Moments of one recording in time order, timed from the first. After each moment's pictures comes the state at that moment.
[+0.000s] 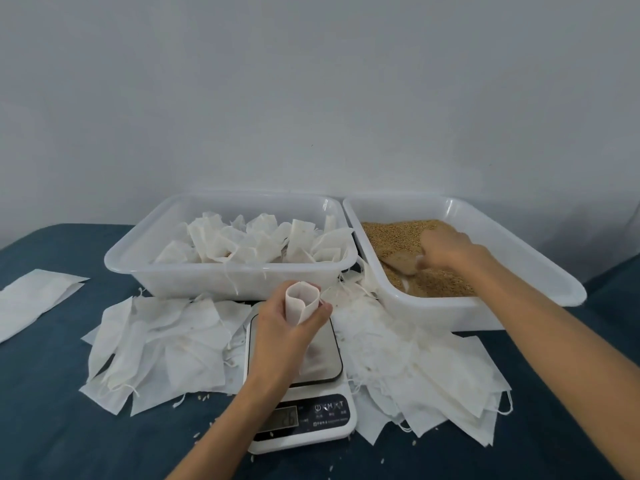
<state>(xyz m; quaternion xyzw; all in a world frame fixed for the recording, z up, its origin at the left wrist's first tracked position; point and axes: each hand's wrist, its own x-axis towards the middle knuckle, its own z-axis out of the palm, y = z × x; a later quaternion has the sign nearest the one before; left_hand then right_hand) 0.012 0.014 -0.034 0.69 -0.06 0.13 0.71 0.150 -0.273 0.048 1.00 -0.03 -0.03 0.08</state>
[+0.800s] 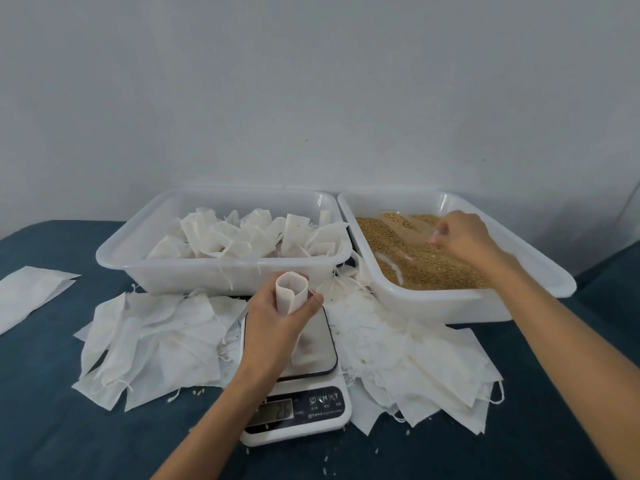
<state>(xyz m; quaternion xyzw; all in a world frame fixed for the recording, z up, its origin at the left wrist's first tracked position) 0.017 0.020 -0.036 0.69 -0.07 0.14 0.71 0.131 -0.302 0.051 0.98 -0.09 0.12 -0.15</state>
